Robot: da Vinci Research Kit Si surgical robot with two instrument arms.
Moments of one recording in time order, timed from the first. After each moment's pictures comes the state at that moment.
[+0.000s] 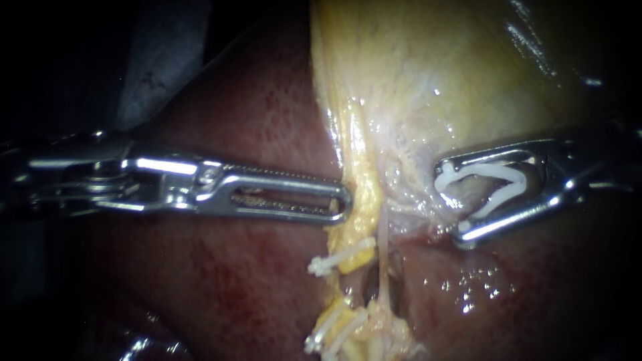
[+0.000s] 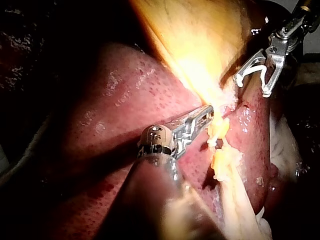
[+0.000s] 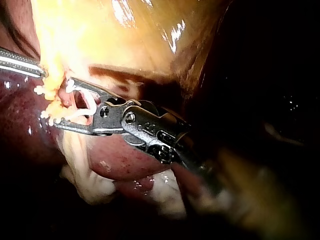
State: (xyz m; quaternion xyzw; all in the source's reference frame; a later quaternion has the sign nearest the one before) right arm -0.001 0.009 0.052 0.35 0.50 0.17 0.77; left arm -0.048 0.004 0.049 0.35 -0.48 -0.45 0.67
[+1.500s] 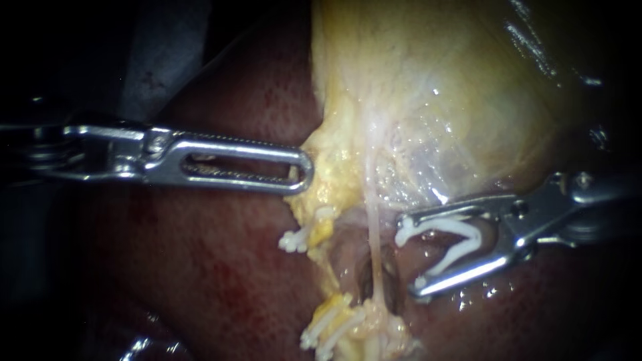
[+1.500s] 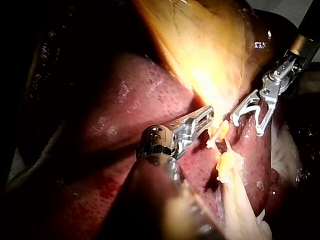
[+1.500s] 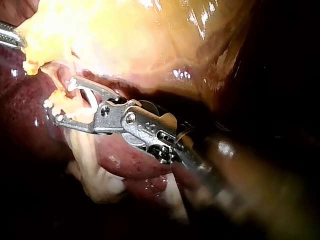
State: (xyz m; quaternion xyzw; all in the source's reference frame) right arm 0.002 0.001 0.057 0.39 0.49 0.15 0.77; left arm -0.043 0.007 0.045 0.35 -0.48 -0.46 0.66
